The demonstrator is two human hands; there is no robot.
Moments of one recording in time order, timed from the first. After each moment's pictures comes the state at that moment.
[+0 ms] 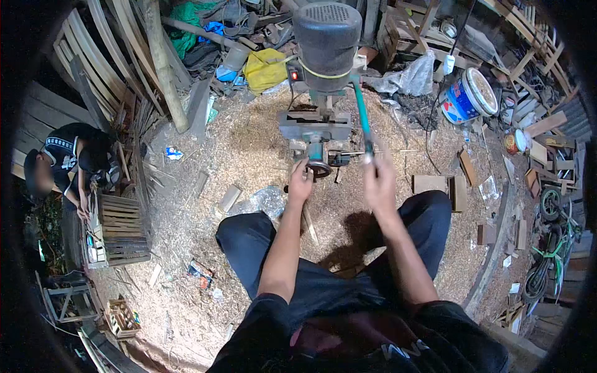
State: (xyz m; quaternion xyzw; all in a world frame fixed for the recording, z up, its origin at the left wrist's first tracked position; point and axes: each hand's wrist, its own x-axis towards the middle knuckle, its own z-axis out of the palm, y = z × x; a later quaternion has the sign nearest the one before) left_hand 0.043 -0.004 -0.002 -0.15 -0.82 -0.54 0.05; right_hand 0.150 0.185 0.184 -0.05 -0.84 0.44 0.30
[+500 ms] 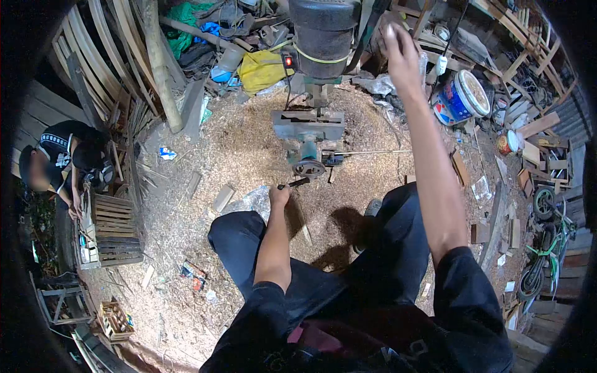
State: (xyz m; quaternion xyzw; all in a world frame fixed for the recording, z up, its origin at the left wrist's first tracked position) left_hand 0.036 -0.063 -0.114 0.16 -0.91 -0.37 -0.13; right_hand 0.000 0.259 0.339 0.01 -0.71 0.59 0.38
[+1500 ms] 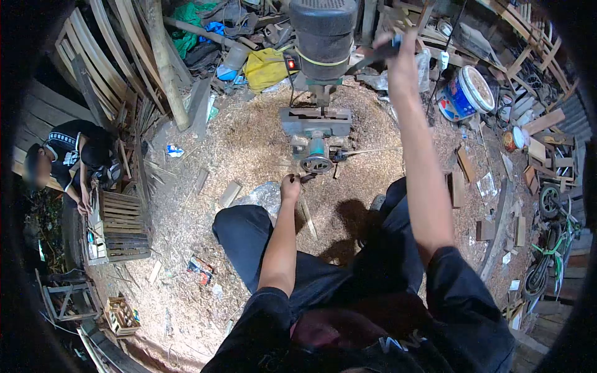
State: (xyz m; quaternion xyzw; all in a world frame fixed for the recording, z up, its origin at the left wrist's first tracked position) left_hand 0.055 -0.039 -0.065 0.07 -0.86 -0.51 -0.05; right_hand 0.025 0.244 0.341 -0.03 -0.67 0.67 0.32
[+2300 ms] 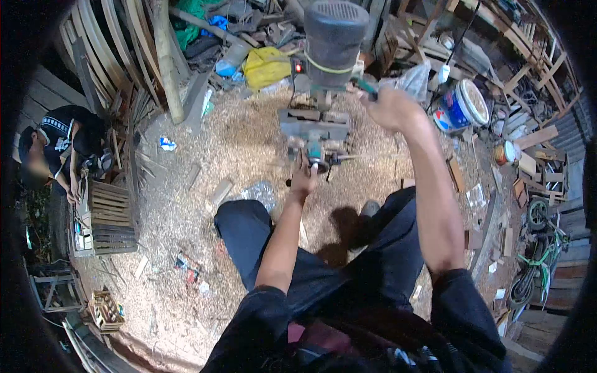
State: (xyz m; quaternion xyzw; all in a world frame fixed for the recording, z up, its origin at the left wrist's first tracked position) left_hand 0.040 0.017 -0.057 -0.27 -0.85 -0.43 0.16; right_hand 0.074 0.195 0.386 -0.16 -0.96 0.23 -0.06
